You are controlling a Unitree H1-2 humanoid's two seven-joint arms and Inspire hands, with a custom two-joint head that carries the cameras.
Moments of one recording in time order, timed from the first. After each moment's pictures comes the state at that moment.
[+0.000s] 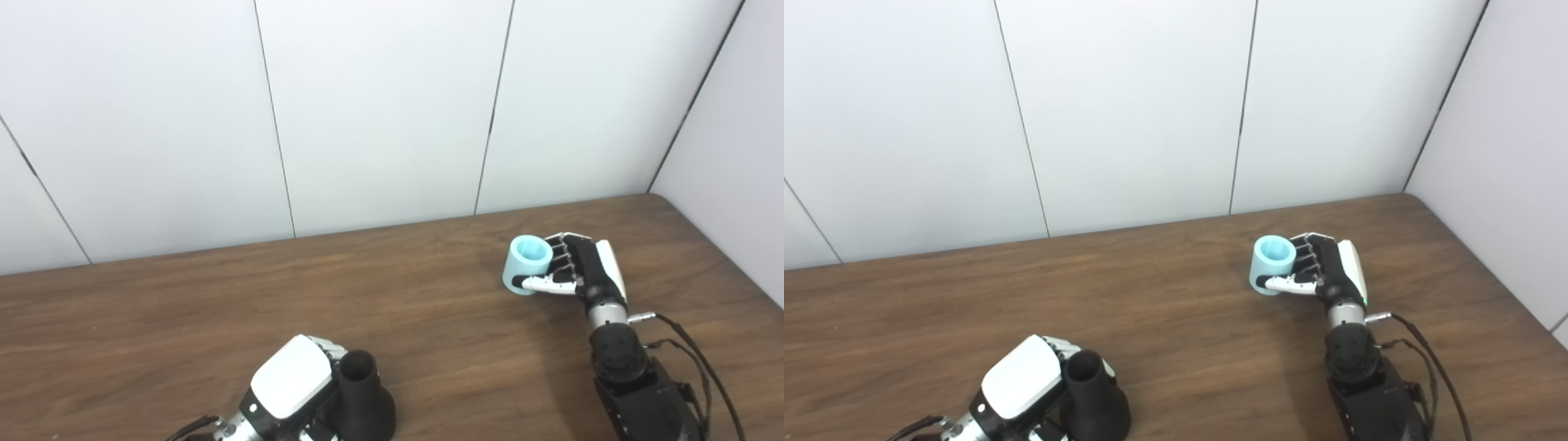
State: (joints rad) left arm -0.44 0.43 -0.77 0.27 0.96 -0.45 0.39; right arm -0.31 -0.32 -0.07 0.24 -0.24 0.16 -0.23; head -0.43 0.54
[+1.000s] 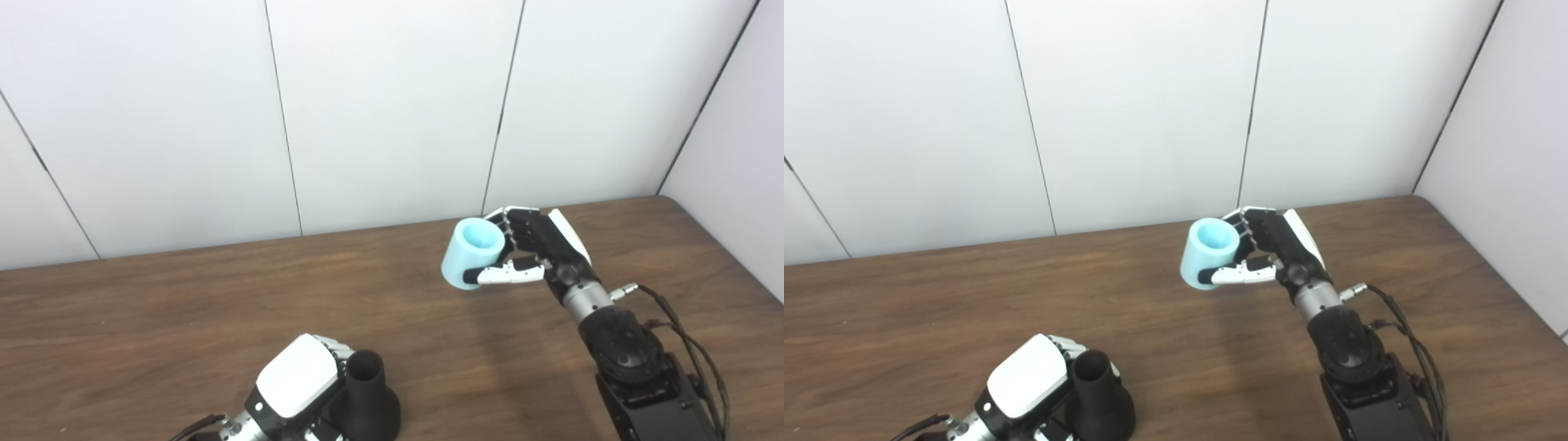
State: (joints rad) left arm -0.44 0.41 -0.77 0.27 0.98 -0.45 0.39; right arm -0.27 -0.32 -0.02 -0.31 -0.18 0.40 0.10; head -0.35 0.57
